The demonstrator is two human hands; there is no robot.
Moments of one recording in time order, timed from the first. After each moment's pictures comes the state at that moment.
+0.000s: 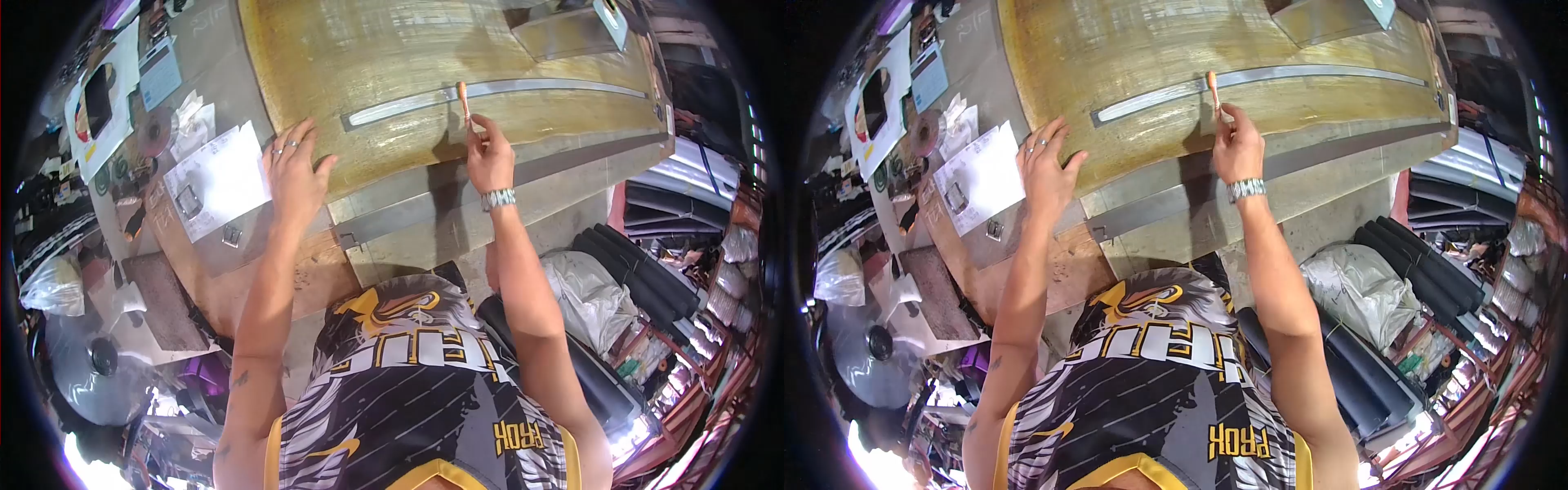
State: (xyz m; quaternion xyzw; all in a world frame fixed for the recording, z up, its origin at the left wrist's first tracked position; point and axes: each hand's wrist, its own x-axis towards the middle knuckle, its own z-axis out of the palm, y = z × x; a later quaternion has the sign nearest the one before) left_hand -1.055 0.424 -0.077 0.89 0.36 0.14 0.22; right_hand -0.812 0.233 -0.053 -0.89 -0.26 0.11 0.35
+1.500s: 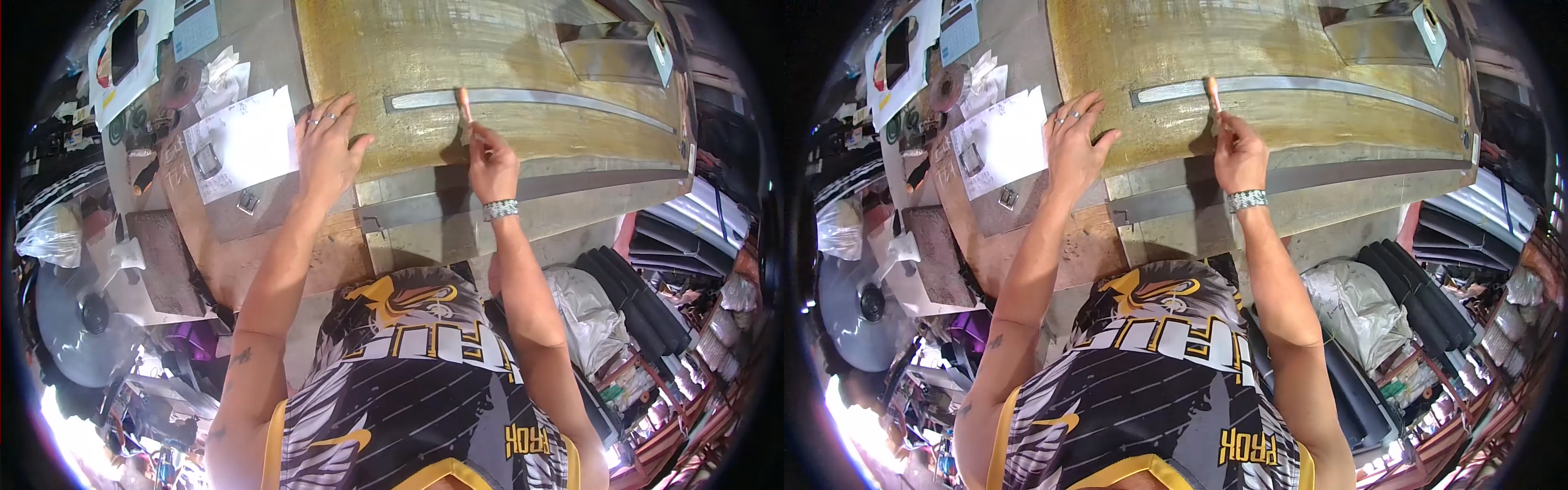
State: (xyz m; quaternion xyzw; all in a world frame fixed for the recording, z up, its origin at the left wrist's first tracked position) left_hand -1.058 0.425 -0.078 0.89 0.37 0.15 0.24; right_hand -0.861 0.256 -0.072 -0.84 -0.31 0.15 0.41
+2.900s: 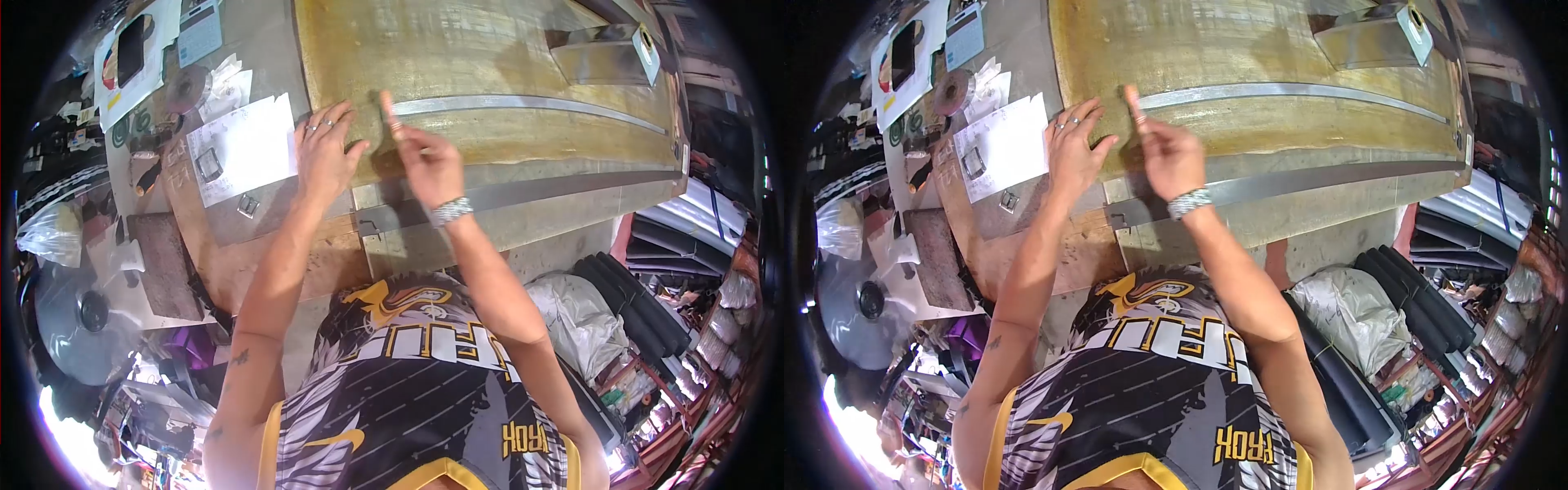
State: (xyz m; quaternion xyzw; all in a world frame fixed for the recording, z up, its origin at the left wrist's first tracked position) left_hand -1.060 0.427 -0.086 0.89 0.36 0.16 0.24; right_hand -0.918 0.298 -0.070 -0.78 -0.30 0.25 0.49
